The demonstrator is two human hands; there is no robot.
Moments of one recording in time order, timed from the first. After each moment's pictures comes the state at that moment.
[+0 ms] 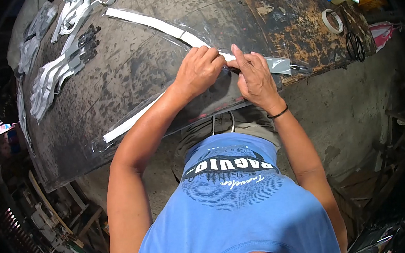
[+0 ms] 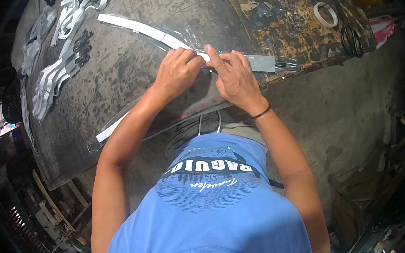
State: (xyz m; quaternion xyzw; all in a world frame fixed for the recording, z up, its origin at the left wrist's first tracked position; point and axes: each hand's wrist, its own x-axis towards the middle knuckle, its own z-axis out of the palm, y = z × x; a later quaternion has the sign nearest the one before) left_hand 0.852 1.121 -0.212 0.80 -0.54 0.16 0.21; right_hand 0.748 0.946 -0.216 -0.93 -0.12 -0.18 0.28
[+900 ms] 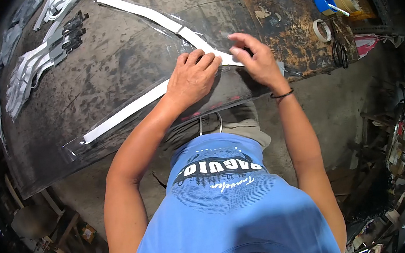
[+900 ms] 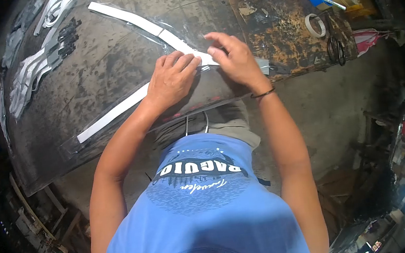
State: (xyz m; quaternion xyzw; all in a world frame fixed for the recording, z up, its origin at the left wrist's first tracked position) left_hand 0.826 1.139 -0.215 0.85 -0.47 0.14 0.22; right_hand 0.793 0.921 -0.197 -0.87 -0.02 -0.01 0.49
